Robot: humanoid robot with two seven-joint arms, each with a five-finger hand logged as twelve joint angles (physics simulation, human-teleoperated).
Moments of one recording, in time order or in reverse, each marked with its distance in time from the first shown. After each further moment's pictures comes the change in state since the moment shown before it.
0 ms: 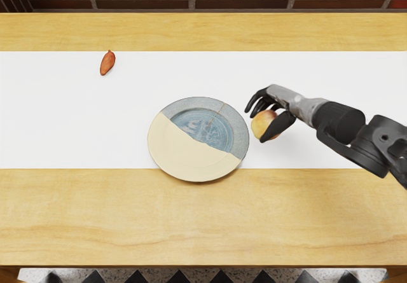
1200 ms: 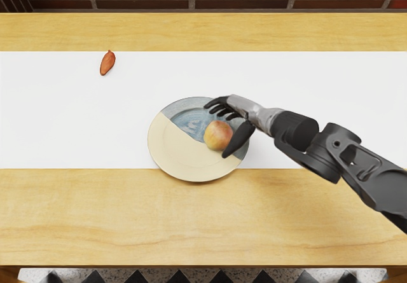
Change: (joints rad) left arm 0.000 0.000 -0.001 0.000 0.000 0.000 0.000; right arm 0.016 0.196 -0.041 -0.078 -0.013 -0.026 0.001
